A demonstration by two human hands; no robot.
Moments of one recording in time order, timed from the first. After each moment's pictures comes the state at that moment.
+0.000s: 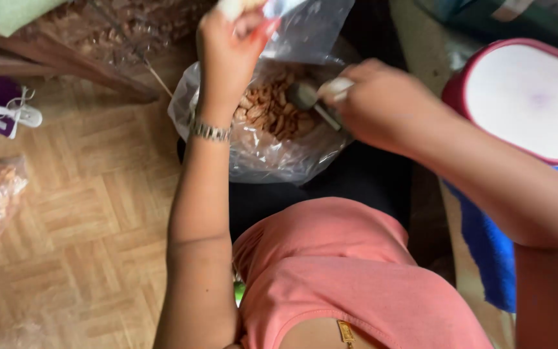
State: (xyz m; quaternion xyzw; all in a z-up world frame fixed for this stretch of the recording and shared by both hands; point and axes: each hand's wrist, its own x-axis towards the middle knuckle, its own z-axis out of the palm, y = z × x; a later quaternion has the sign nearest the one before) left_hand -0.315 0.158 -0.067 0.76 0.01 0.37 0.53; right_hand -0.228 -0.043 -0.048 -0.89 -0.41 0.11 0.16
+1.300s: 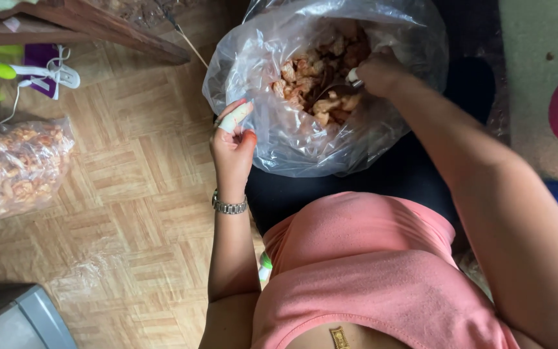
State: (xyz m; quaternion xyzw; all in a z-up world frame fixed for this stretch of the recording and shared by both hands) left_hand -0.453 0.159 -0.172 0.71 0.34 0.26 0.55; right_hand -0.166 0.036 -0.352 -0.74 -0.58 0.27 -0.21
